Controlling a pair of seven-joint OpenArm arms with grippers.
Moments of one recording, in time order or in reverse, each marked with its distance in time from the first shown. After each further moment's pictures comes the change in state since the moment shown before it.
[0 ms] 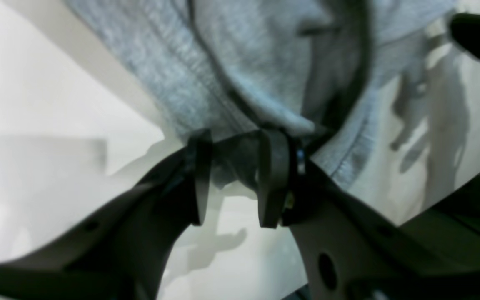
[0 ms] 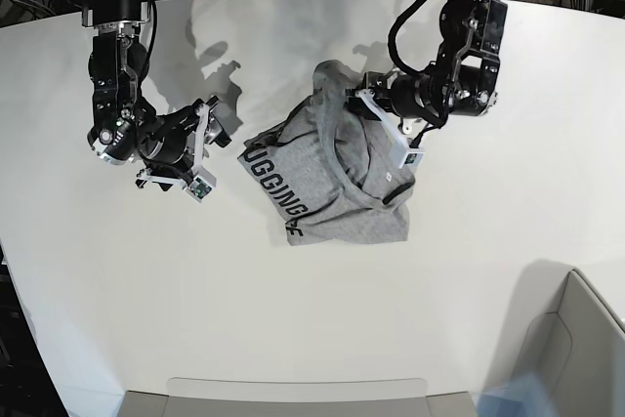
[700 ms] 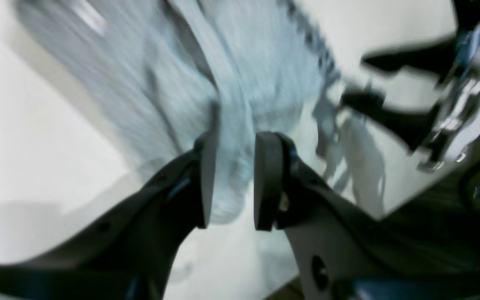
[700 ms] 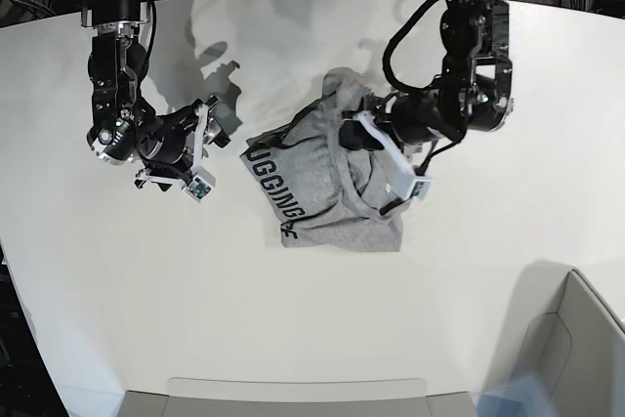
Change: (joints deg) left arm -3.1 4.4 -4.3 12.8 -2.5 -0.8 5.1; right arm -0.1 0.2 0.0 0.0 0.0 0.0 0.0
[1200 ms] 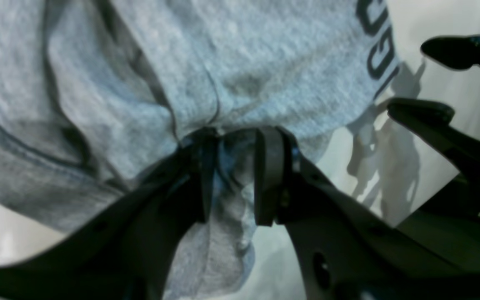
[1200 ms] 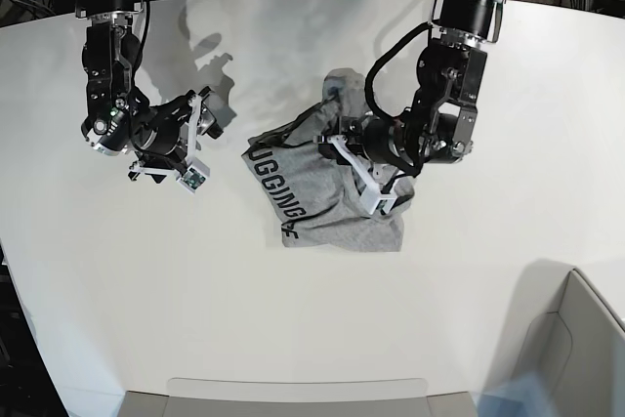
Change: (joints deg) left arm -8.4 -0.5 6.3 -21.5 -1.0 0.5 -6.3; right arm -2.3 1.7 0.2 2.3 -0.2 0.0 0.0
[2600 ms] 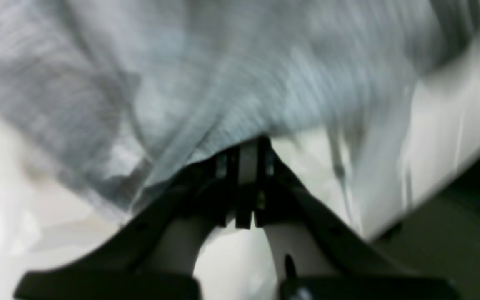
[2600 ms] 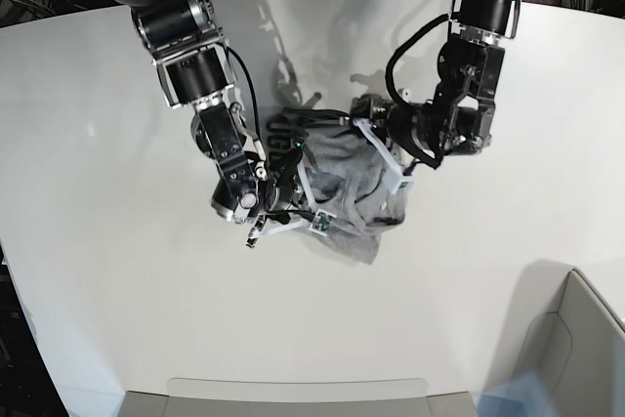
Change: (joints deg) left arm 0.9 -4.4 -0.7 -4.3 -0.8 -0.4 4.5; right arm 20.1 -17.6 -18.9 -28.8 -32.2 -0.2 15.3
